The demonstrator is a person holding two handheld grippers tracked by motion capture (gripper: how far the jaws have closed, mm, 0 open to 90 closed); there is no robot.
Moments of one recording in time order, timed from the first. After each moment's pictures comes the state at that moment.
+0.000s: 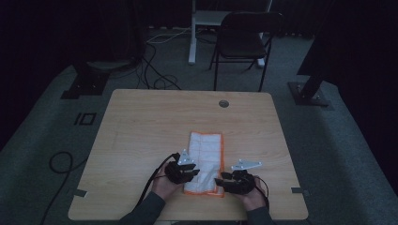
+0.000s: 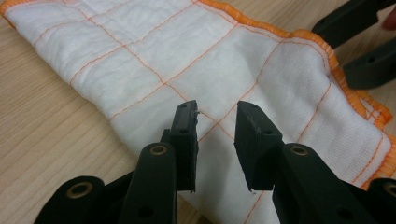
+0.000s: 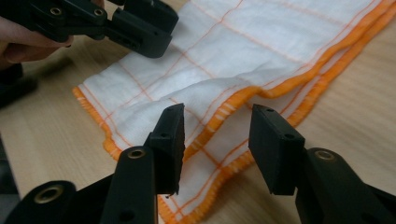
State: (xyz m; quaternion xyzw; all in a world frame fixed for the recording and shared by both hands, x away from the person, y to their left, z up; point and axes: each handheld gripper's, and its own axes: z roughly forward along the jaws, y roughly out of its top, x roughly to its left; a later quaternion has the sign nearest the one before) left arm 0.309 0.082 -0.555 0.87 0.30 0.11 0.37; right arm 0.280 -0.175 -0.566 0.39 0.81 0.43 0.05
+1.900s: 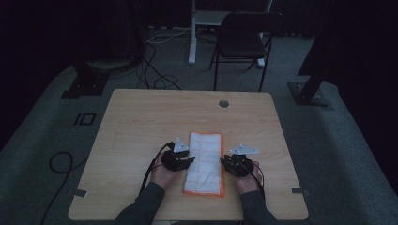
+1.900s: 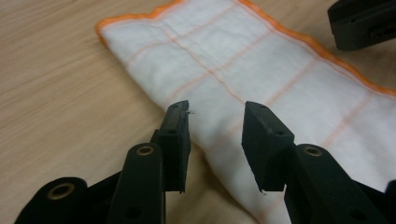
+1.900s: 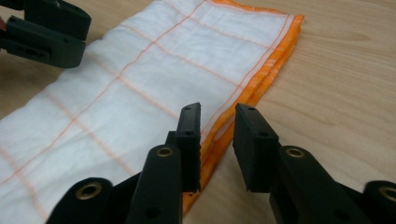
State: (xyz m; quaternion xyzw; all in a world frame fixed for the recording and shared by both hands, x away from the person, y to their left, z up) left arm 0.352 0.097 -0.553 0.84 0.35 0.15 0.38; right arm 0.330 -0.168 -0.560 0.44 0.79 0.39 0.17
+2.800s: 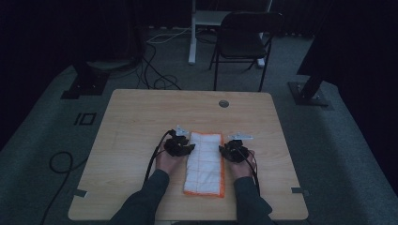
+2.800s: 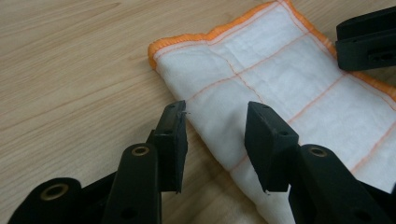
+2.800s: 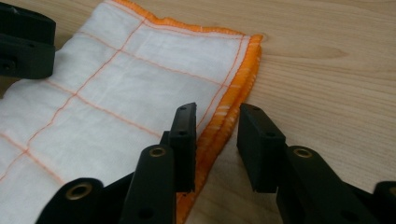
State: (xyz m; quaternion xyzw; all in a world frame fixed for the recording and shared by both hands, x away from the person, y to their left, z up) left arm 0.404 0.091 -0.559 0.82 0.41 0.14 0.37; right arm 0.386 -0.162 -0.572 0.50 0.76 0.38 0.17
